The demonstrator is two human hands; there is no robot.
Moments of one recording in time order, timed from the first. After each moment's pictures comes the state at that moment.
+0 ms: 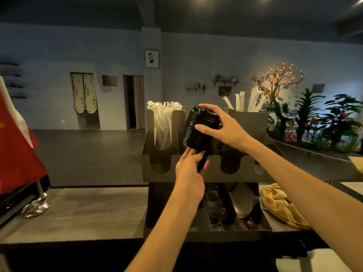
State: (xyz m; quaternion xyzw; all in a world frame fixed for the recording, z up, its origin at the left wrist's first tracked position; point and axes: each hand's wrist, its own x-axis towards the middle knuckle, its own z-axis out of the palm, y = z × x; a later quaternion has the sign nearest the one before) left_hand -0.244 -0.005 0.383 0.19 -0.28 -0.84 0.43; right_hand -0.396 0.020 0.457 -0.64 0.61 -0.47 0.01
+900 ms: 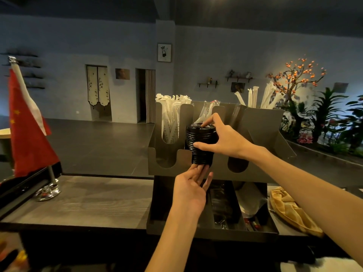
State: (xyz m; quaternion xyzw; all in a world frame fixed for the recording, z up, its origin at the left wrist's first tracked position) left_hand -0.228 -0.002 0.339 0.19 -0.19 -0.88 0.39; right_hand -0.388 0.006 0.432 -0.67 0.65 -0.34 0.01
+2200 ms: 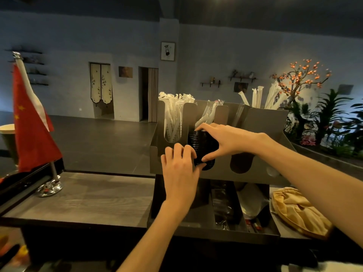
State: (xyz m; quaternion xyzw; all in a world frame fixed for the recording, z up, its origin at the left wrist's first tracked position) left_hand -0.224 -0.041 0.329 0.34 -0.77 0.03 0.55; right_hand -0.396 -0.004 0.453 -0.75 0.66 -0.04 -0.09
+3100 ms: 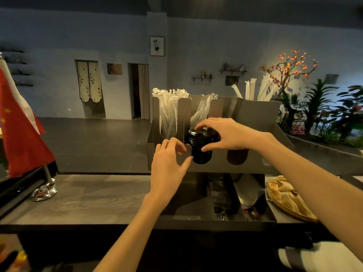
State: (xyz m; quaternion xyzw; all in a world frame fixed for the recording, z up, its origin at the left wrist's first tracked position) left_hand -0.188 -0.057 0.342 0.26 -0.81 -0.16 0.49; right_hand -0.391 0.017 0.447 -0.72 0.68 -0.11 -0.09
